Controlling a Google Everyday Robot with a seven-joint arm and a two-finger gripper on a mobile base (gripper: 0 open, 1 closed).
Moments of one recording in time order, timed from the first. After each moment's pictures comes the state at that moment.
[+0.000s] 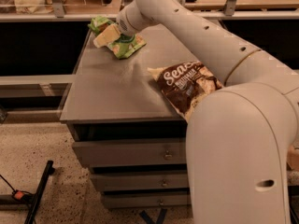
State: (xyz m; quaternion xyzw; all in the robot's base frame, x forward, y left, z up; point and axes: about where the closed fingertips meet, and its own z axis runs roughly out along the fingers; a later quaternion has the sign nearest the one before) arm 0.826 0.107 0.889 -0.39 0.79 0.16 0.44
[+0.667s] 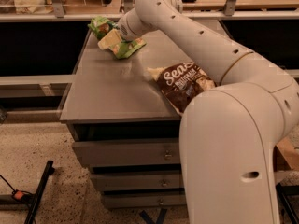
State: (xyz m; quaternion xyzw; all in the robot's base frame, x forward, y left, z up) arm 0.840 0.102 0.863 -0.36 0.81 0.16 0.42
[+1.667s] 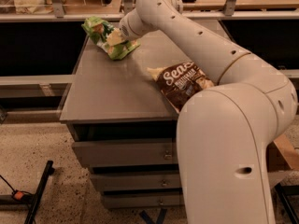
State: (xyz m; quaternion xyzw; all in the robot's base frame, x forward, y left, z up) arm 0.846 0.101 0.855 -0.37 0.81 0.16 0.42
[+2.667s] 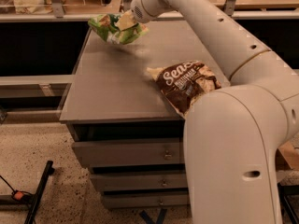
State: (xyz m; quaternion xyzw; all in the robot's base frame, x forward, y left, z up) arm 0.843 0.058 0.921 -0.41 0.79 0.14 0.44
